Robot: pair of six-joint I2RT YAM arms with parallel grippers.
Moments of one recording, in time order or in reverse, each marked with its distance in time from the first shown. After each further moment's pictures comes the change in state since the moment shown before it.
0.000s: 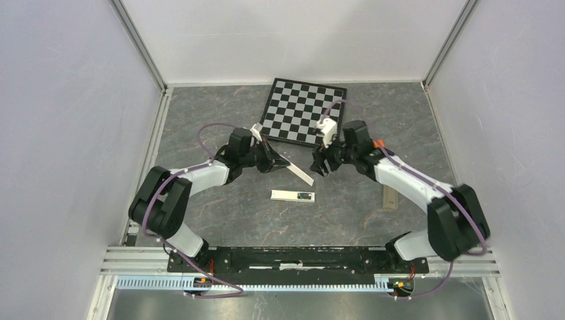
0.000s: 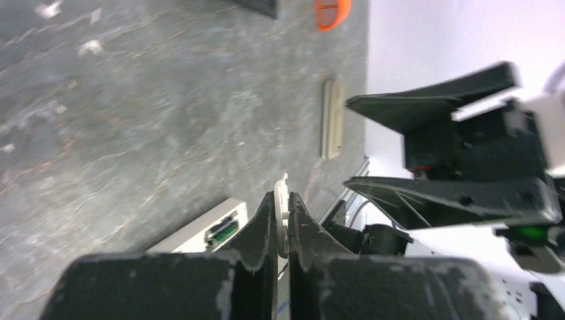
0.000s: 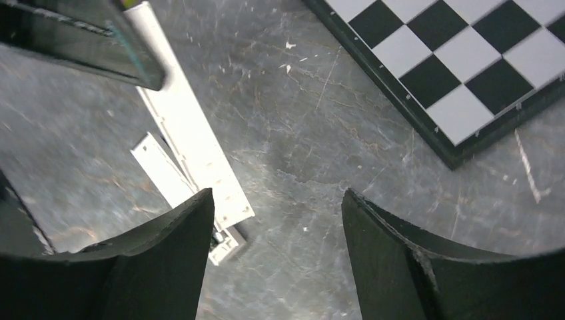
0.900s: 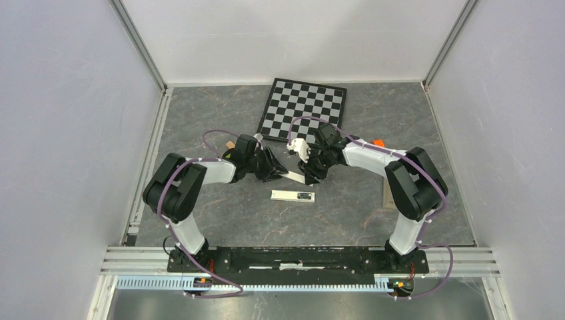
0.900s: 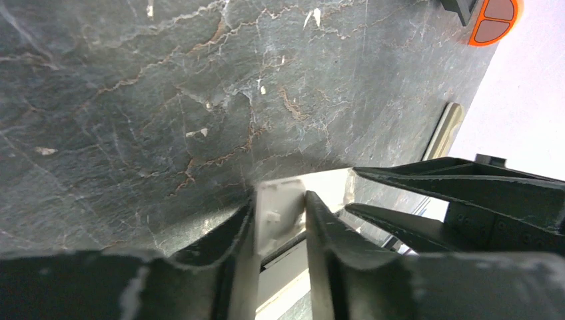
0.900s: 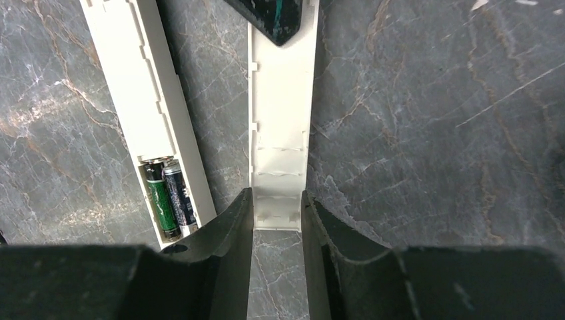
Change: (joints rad) left arm 0.003 0.202 -0.022 -0.031 -0.105 0.041; right arm 0.130 0.480 0.313 -0.368 -0.103 -0.505
